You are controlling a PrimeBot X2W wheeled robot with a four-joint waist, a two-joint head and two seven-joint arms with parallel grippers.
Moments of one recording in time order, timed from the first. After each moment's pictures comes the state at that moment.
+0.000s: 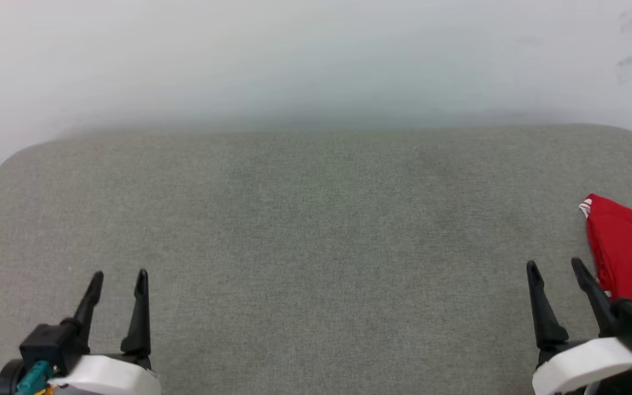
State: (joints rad) left arm 0.02 0.36 -0.14 0.09 -0.46 0.04 -0.26; right arm 0.06 -0.06 -0.07 -0.06 0.11 0.13 -0.01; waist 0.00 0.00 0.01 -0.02
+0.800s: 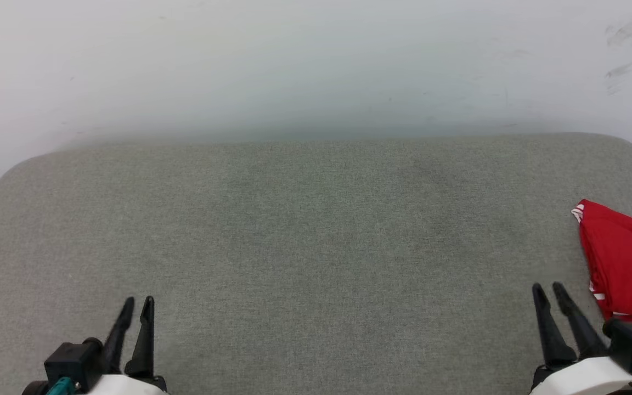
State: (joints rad) left arm 0.06 0.33 -0.15 0.12 -0.43 0.02 -0.26; right arm 0.12 -0.05 -0.06 -0.08 0.13 0.13 0.00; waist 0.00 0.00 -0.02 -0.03
